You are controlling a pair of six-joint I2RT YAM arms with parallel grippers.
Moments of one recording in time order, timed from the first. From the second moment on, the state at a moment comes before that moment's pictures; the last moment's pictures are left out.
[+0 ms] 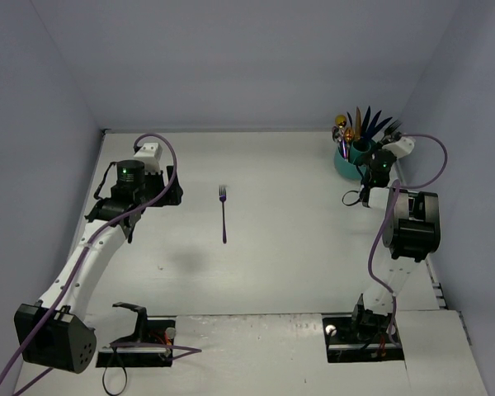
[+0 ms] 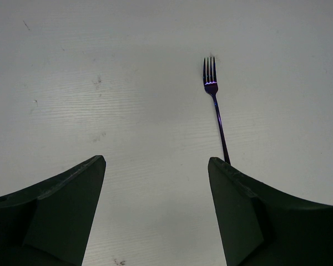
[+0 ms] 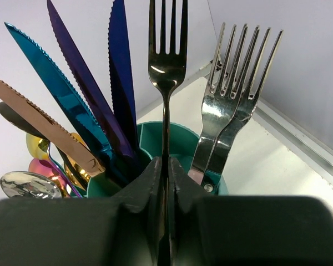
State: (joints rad) left arm -0.20 1.13 1.00 -0.46 0.08 -0.20; right arm -0.15 1.93 0.98 0.88 0.28 0.40
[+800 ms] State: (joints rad) left arm -0.20 1.13 1.00 -0.45 0.08 -0.20; right arm -0.18 1.91 0.98 0.80 0.20 0.38
